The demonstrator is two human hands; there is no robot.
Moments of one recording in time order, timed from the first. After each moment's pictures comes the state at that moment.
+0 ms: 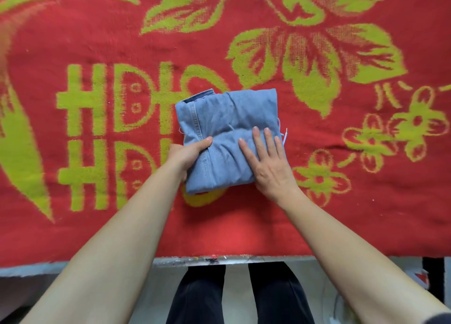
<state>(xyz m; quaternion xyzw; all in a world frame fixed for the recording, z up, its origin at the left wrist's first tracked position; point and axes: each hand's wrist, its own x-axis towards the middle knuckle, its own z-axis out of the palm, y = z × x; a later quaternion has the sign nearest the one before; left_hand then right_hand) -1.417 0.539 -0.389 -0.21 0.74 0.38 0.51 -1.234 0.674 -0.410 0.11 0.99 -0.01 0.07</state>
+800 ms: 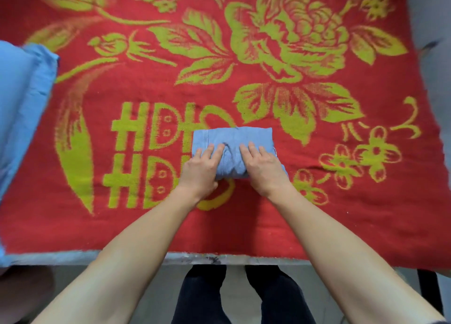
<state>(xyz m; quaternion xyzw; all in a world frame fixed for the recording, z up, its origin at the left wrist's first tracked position) -1.375 0.505 -0.260 0.43 0.88 -0.02 0.19 -1.270 0.658 -0.250 0.15 0.96 -0.04 0.21</state>
